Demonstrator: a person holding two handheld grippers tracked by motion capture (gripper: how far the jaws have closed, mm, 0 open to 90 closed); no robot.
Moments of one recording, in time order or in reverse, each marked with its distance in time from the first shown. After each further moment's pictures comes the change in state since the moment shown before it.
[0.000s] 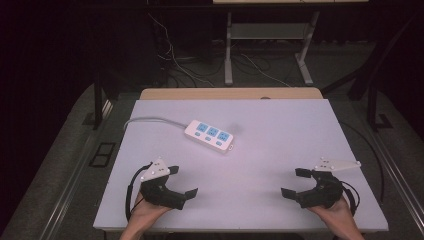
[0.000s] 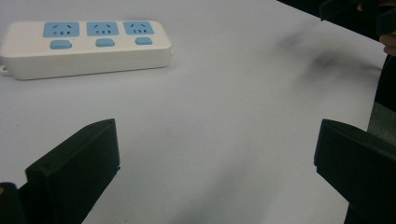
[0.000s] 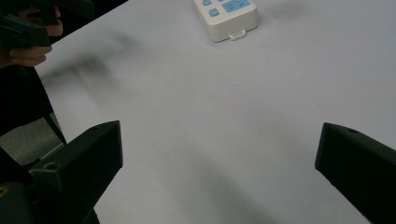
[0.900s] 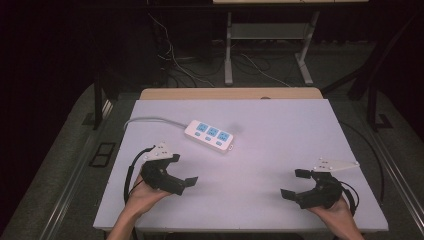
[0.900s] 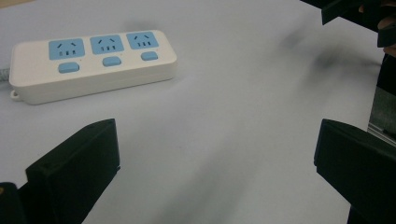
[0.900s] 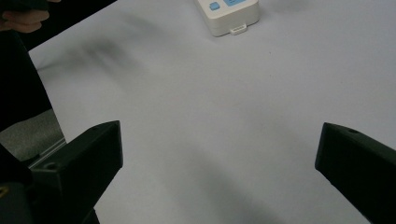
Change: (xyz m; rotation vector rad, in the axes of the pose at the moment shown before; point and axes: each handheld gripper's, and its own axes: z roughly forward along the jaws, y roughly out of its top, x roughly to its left) left arm 0.016 0.041 0.002 0.085 -0.026 0.036; right arm 0.000 -0.002 0.002 0.017 -0.001 -0.005
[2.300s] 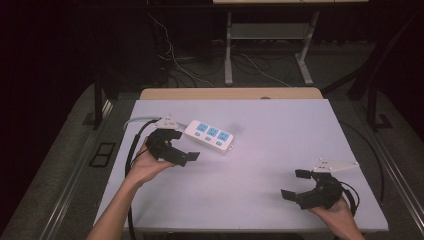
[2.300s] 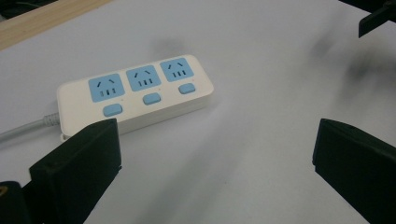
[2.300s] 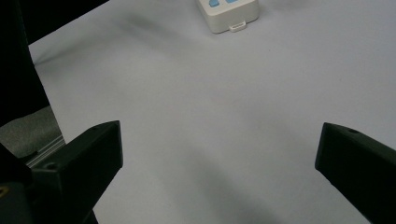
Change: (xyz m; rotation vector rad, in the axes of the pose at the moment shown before) left arm 0.040 0.057 0.013 0.088 0.027 0.044; right arm -0.001 -0.001 0.000 0.007 -0.003 -0.013
